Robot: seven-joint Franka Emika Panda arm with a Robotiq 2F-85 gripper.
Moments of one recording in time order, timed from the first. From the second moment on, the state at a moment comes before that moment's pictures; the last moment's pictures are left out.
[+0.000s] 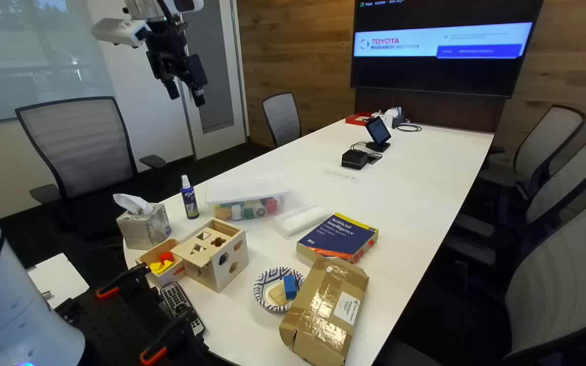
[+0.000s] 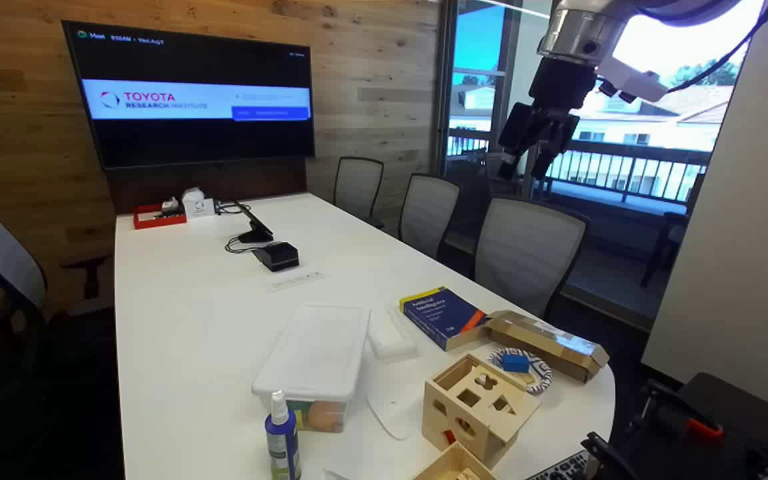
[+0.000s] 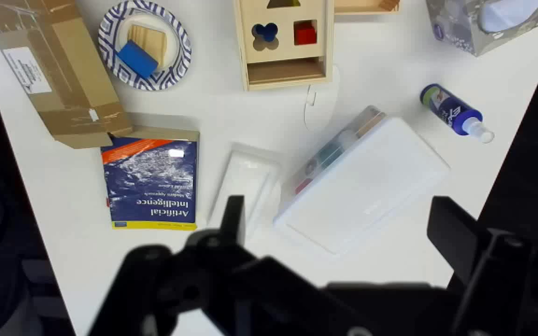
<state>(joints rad) 0.10 -0.63 0.05 -2.53 0.11 2.15 0.03</state>
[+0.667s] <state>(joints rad) -0.03 -0.59 0.05 -2.52 -0.09 2.15 0.08</state>
